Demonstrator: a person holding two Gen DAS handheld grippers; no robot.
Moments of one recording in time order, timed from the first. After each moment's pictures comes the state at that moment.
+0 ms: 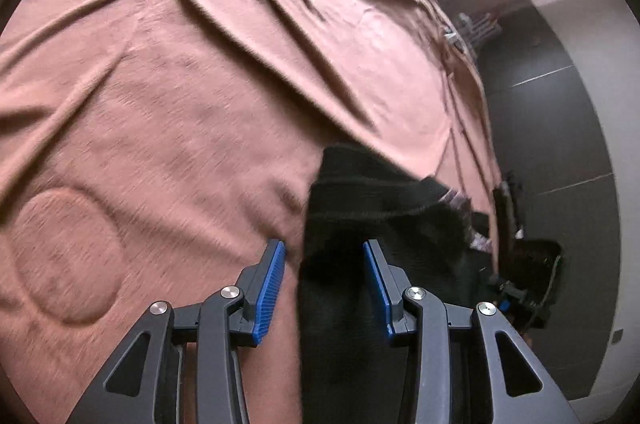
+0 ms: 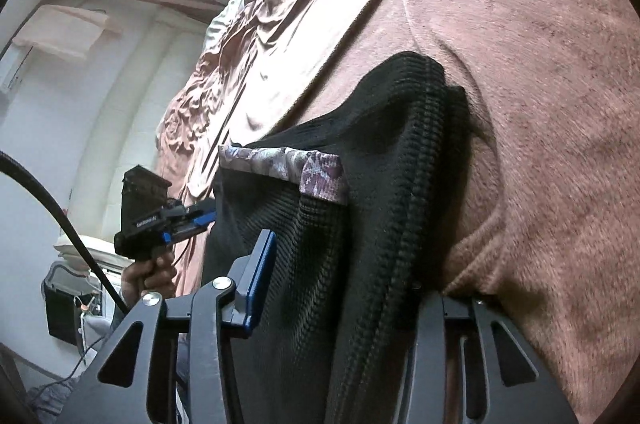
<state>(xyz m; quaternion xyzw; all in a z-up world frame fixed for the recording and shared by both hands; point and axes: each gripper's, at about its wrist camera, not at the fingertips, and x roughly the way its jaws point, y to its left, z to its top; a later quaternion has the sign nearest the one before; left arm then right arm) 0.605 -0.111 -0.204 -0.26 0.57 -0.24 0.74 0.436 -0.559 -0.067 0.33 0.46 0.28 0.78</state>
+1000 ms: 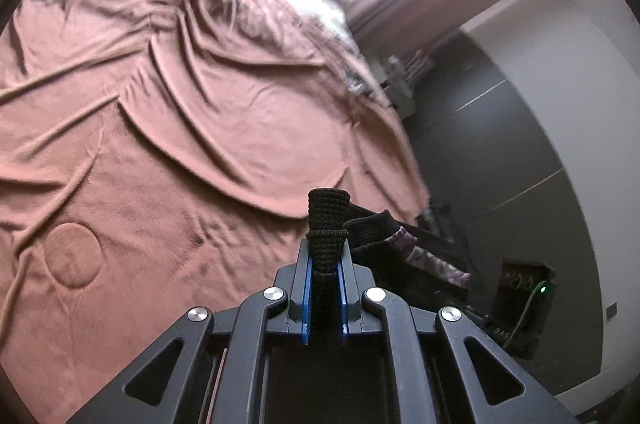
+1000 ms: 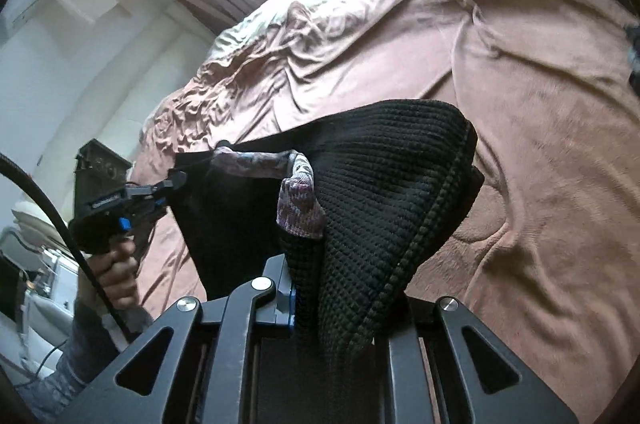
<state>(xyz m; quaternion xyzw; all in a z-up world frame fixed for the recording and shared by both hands) 0.538 -0.110 -0.077 -0.27 0.44 -0.30 0.80 0.326 -0.503 0.052 0.22 0.39 0.21 0.87</state>
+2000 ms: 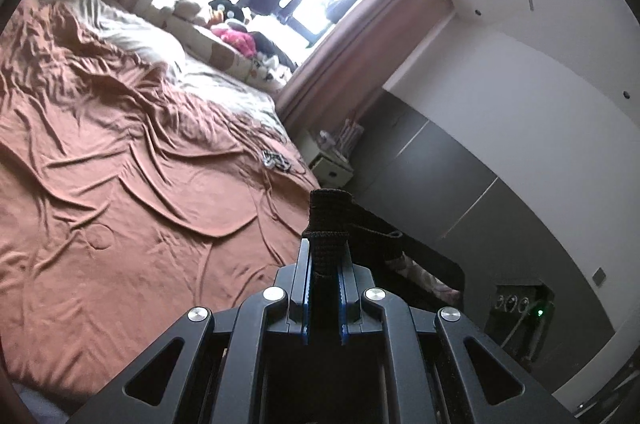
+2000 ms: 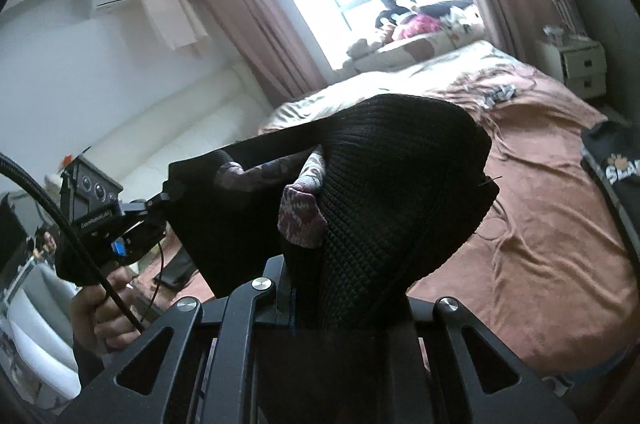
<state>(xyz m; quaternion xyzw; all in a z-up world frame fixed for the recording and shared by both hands) 0.310 -0.083 0.079 -0.26 0.26 -0.33 0.87 0.039 -0.481 0.141 0.17 0.21 0.23 0.93</state>
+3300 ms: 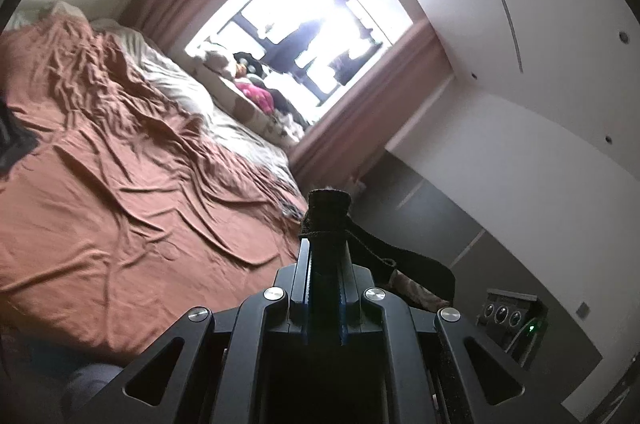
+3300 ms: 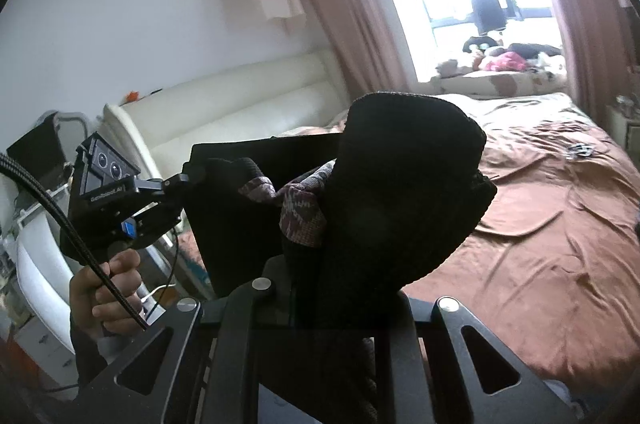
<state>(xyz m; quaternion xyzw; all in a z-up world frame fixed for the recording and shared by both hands) 0.210 0.082 0.089 -0.32 0.18 -0.29 0.88 0.099 -0.395 0.153 0.07 0.19 0.34 0.92</state>
